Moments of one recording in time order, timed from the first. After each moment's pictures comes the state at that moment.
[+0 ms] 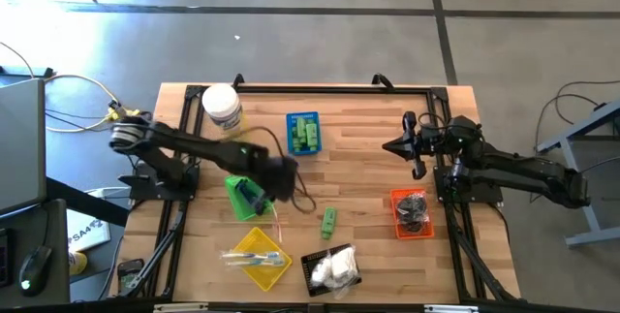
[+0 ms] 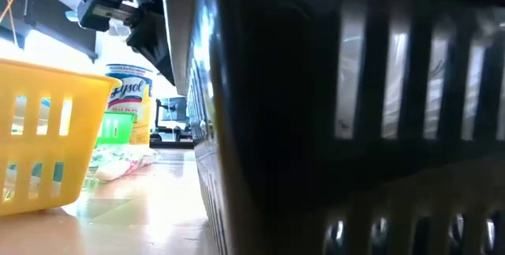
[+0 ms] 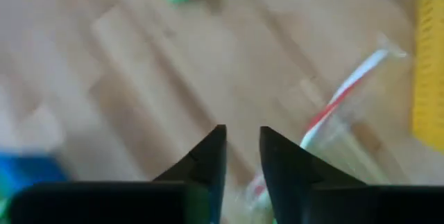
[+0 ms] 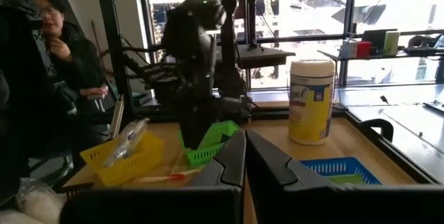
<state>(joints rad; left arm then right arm) -0.12 1.56 1.15 -0.67 0.08 0.51 -0.43 0.50 0.24 0.35 -0.50 0.09</state>
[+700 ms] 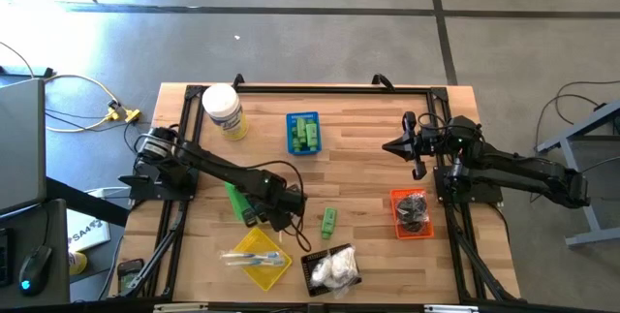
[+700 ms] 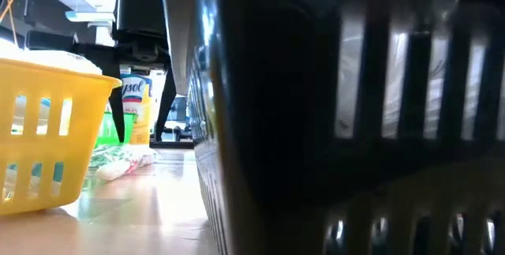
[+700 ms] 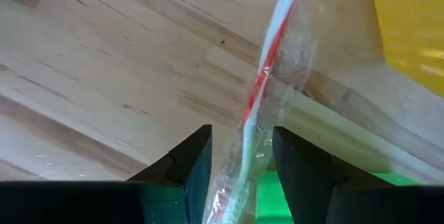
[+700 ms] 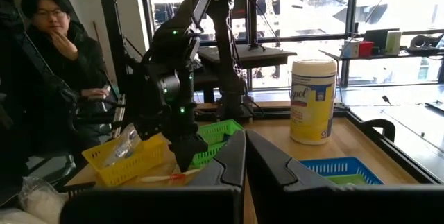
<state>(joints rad) -0.26 1.81 1.25 -0.82 0.04 0.81 -0.43 0.50 0.24 0.35 -0.51 0.09</state>
